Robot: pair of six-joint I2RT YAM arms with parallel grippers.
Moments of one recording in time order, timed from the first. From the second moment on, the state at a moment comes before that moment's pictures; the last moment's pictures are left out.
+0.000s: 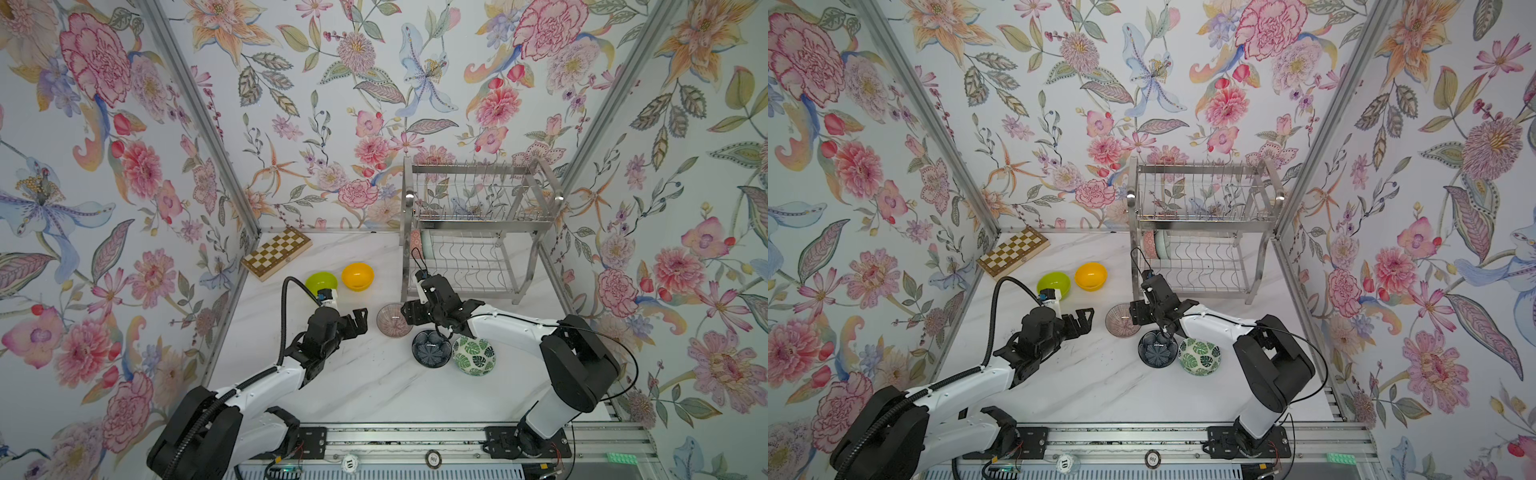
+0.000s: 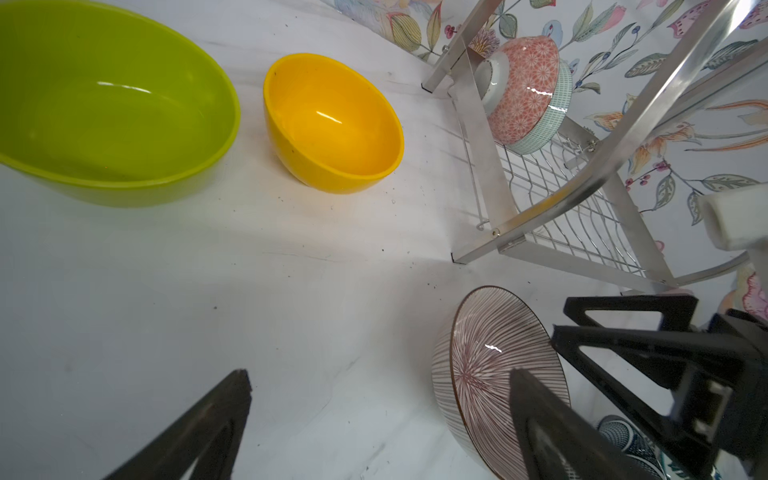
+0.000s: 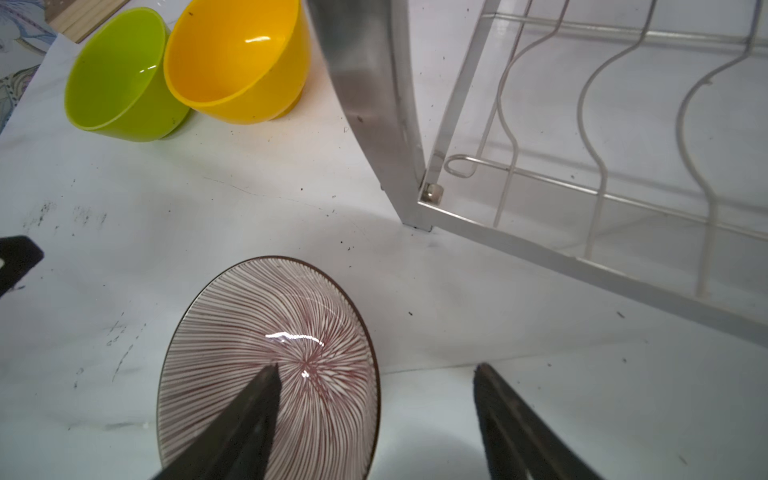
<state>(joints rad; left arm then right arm) -0.51 1.18 0.39 0.28 -0.06 -0.66 0.73 1.70 1.01 -0.13 0.02 0.39</state>
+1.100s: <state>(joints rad) -0.50 1.24 0.38 0.38 0.00 -0.71 0.79 1.83 1.13 -0.22 0.12 0.40</state>
